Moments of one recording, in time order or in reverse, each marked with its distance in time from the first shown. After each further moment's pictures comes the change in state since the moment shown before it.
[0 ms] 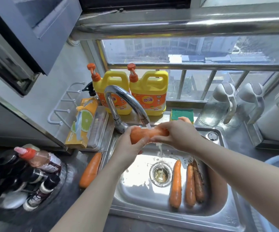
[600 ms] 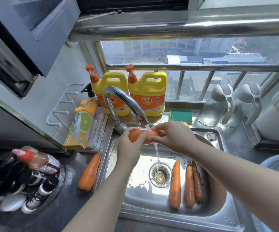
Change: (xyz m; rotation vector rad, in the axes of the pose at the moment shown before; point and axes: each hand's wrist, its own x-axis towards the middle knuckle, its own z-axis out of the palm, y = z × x) left_hand 0.004 -0.007 0.019 -0.041 0.228 0.074; right_hand 0.002 -0.009 0.004 0.097 0.007 0.079
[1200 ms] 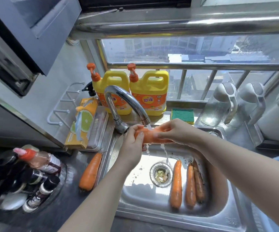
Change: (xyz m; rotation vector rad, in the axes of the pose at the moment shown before) left_hand -0.001 0.005 -0.002 0.022 -0.174 -0.012; right_hand 0.014 0.013 -0.011 0.442 -0.269 0.163
